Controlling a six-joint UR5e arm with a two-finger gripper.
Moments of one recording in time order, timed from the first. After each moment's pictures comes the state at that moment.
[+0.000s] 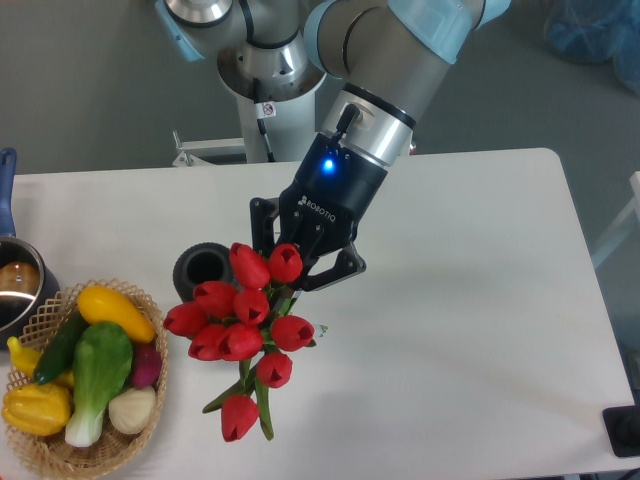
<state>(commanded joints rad) 2.52 -1.80 -1.49 -0.83 0.69 0.87</state>
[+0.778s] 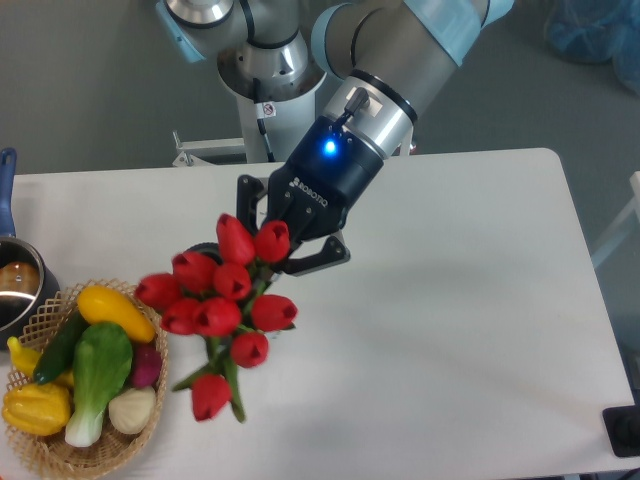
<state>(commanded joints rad) 2.57 -1.77 -1.62 -0.76 0.25 0.91</state>
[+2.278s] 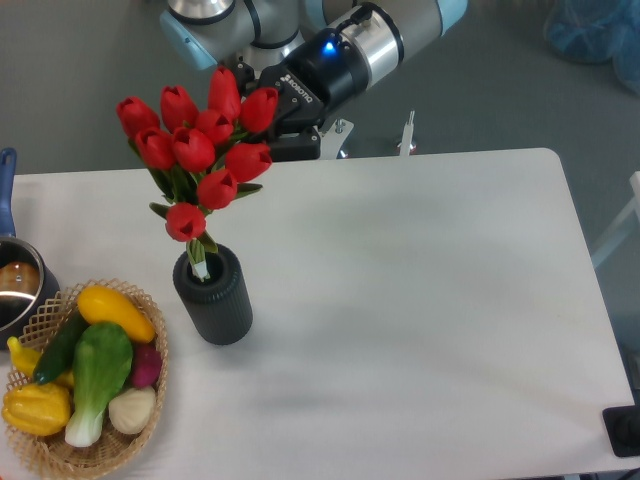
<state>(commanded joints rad) 2.68 -1.53 -1.95 -0.77 0.09 1.04</state>
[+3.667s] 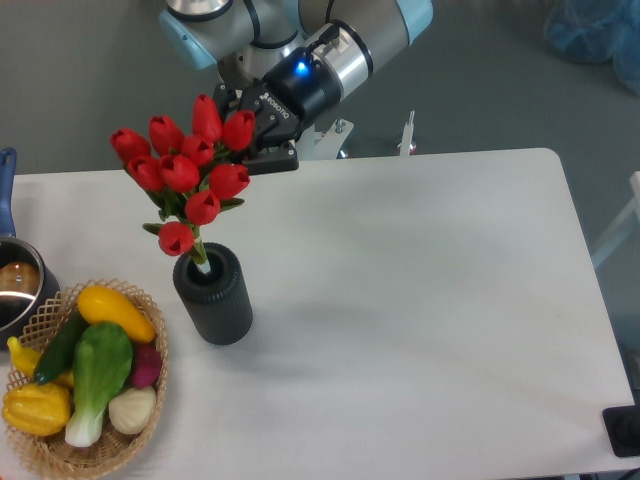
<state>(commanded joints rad) 2.64 -1.52 -2.06 -0.77 0.20 1.20</state>
